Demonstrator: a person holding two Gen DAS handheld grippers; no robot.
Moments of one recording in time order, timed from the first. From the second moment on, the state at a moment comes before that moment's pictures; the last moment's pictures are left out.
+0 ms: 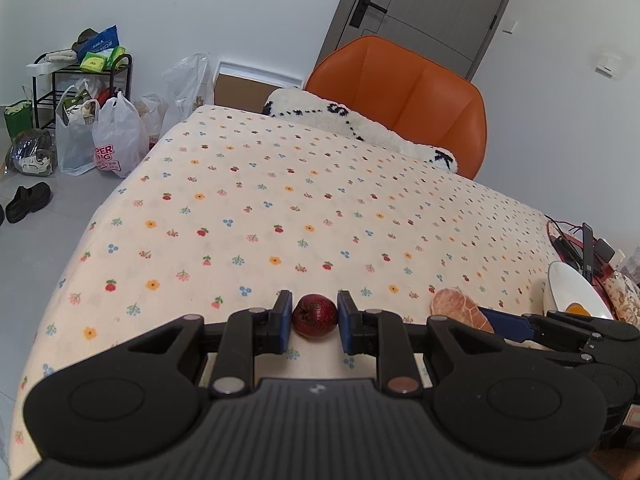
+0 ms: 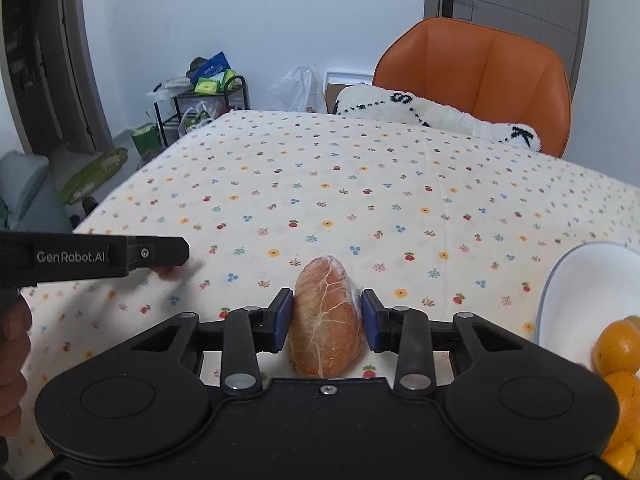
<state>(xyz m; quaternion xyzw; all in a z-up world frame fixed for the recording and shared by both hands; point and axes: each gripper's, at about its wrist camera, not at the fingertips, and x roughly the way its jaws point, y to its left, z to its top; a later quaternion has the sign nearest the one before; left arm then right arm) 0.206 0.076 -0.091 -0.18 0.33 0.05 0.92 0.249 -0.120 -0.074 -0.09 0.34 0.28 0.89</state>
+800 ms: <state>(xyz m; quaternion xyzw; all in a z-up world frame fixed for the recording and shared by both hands) 0.169 0.024 -0.049 -0.15 0.29 0.02 0.94 0.215 -0.176 -0.037 -0.03 0.29 0.28 0.91</state>
